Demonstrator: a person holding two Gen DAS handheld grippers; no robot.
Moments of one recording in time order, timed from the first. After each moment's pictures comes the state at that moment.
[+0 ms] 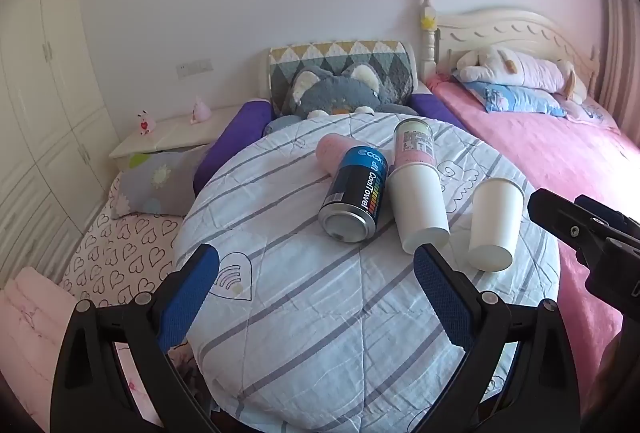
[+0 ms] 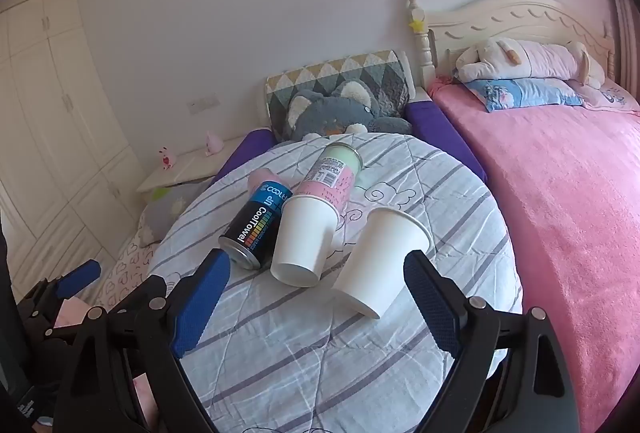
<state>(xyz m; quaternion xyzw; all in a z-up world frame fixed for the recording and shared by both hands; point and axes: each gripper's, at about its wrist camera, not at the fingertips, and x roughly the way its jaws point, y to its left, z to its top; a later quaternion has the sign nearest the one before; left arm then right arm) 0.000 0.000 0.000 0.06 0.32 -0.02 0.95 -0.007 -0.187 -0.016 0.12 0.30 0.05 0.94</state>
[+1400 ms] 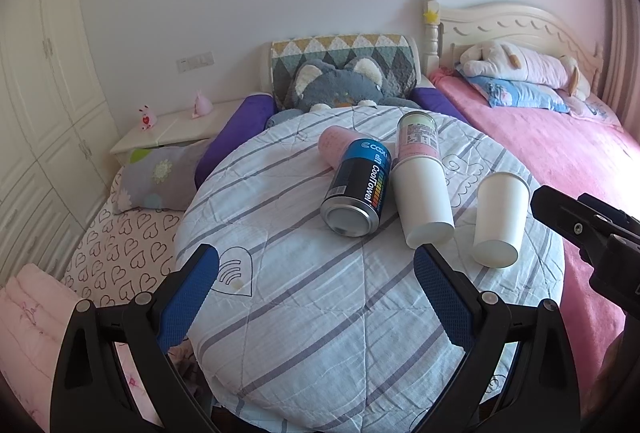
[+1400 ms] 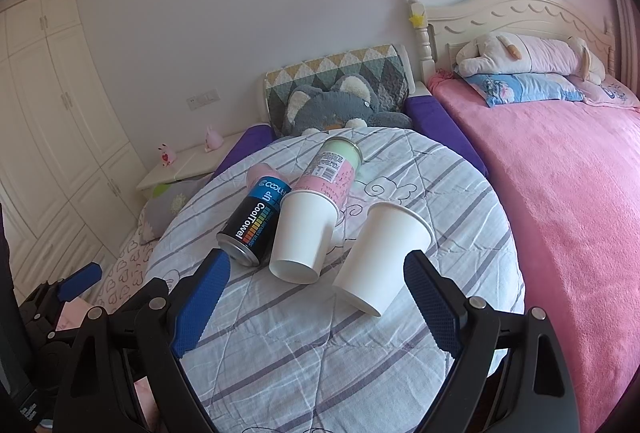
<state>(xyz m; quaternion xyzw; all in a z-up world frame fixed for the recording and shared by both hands) 0.002 0.000 -0.013 0.06 0.33 -0.01 0.94 -0.003 -0.185 -0.020 0.12 0.30 0.06 0.94</state>
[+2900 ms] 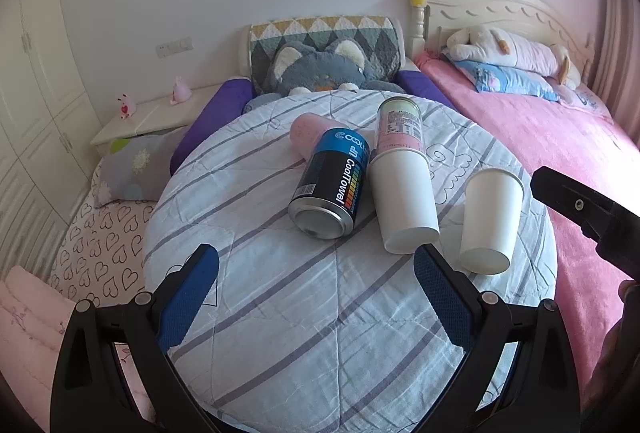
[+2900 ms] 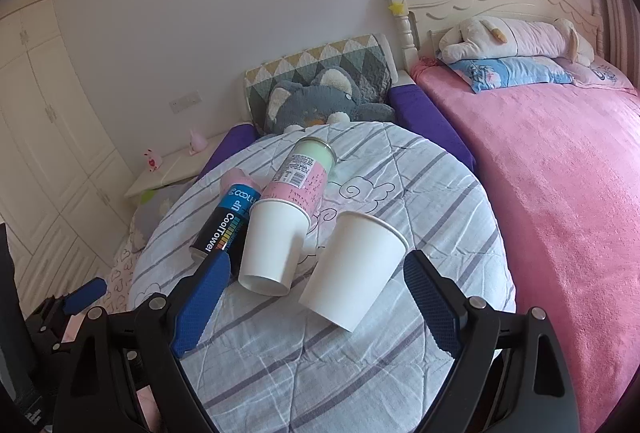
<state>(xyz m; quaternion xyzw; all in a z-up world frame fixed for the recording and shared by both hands) 0.034 -0.019 -0.017 0.06 0.37 -0.04 0.93 0.021 -0.214 -0.024 0.15 0.33 0.04 0.93</state>
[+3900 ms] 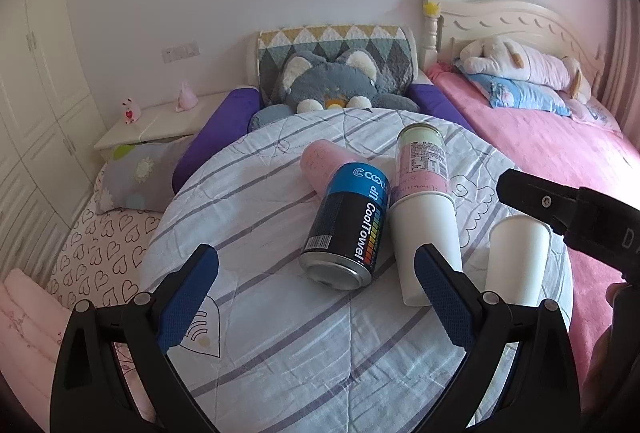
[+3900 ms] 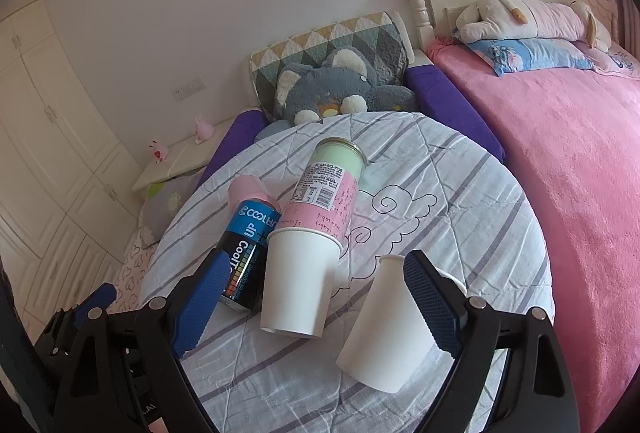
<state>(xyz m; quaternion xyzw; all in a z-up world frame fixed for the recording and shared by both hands) 0.082 -0.013 -0.013 0.05 0.35 -0.03 0.93 0.089 -0.195 -0.022 0.17 0.36 0.06 0.91</state>
